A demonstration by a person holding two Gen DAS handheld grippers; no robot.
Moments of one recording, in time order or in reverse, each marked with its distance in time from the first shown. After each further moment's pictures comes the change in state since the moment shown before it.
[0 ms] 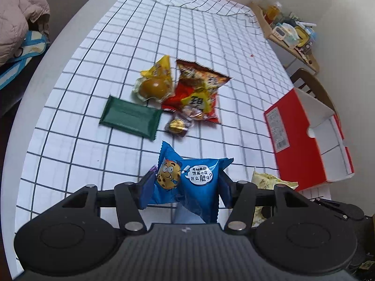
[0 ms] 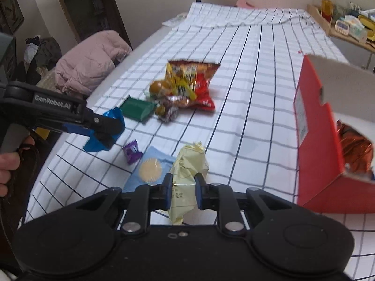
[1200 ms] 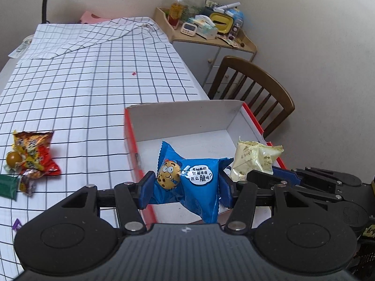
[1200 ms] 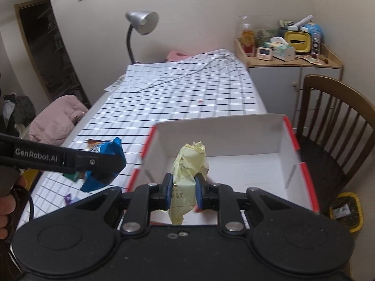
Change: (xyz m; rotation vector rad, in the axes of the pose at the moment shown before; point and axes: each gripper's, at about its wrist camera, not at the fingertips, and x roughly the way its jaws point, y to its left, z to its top) left arm 0.038 -0.296 0.009 0.294 -0.062 -0.048; right arm -0.141 -0.214 0.009 0.141 -0.206 -0.121
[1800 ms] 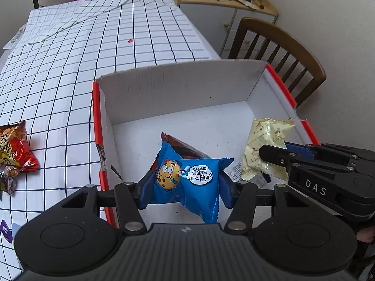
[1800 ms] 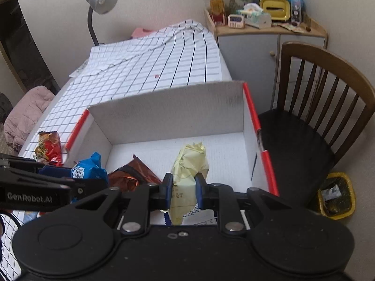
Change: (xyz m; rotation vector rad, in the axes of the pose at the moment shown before) left arm 0.102 -0.032 0.001 0.023 0.161 0.147; right arm 0.074 -0.072 -0.005 0.061 0.133 -0.059
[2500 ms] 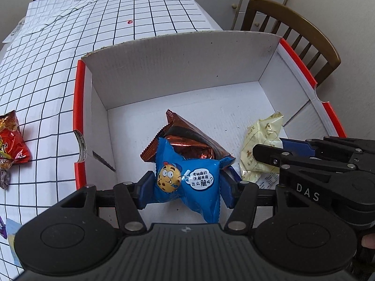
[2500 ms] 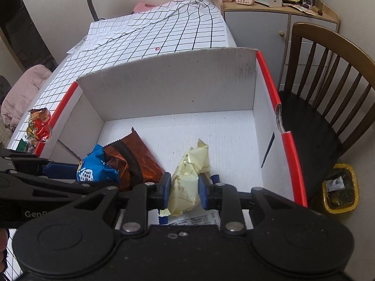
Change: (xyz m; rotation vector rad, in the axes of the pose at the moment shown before) left arm 0.035 -0.012 -0.002 0.008 0.064 0.056; right arm 0.031 0.001 -0.002 -0.026 0.105 0.003
